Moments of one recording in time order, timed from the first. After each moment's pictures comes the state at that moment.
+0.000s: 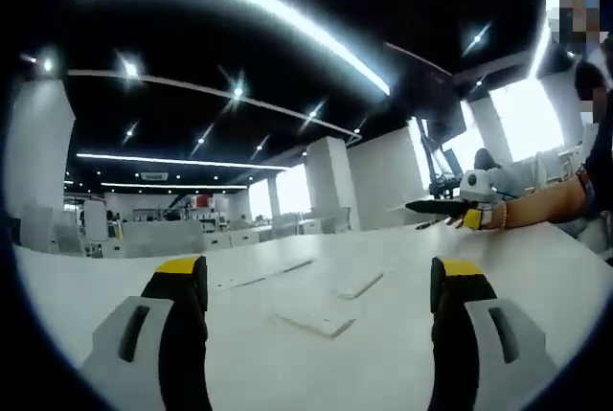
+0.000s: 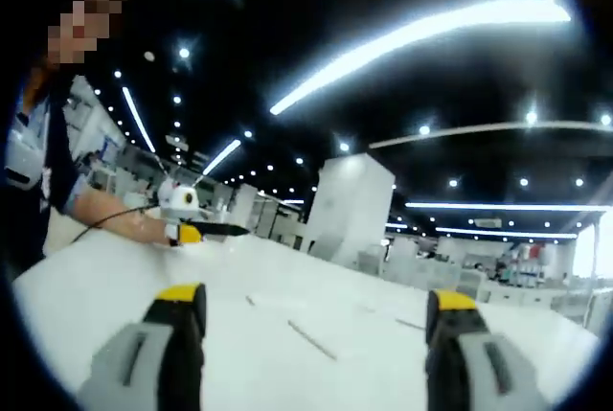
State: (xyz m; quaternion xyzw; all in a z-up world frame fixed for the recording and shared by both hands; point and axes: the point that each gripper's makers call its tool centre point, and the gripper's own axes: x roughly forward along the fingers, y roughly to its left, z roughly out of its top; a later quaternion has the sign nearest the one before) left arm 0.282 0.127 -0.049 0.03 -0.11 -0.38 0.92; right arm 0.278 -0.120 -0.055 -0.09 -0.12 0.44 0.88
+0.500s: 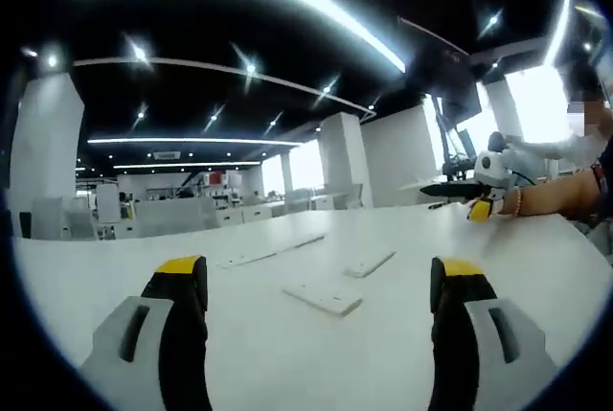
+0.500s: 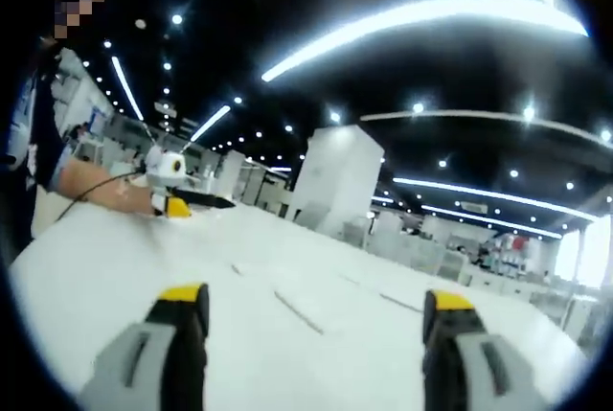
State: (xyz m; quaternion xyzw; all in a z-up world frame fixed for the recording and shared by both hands) left arm 0.281 0.132 -0.060 0.03 -0.08 -0.36 0.93; right arm 0.282 -0.121 -0.069 -0.13 -0.09 0.42 0.89
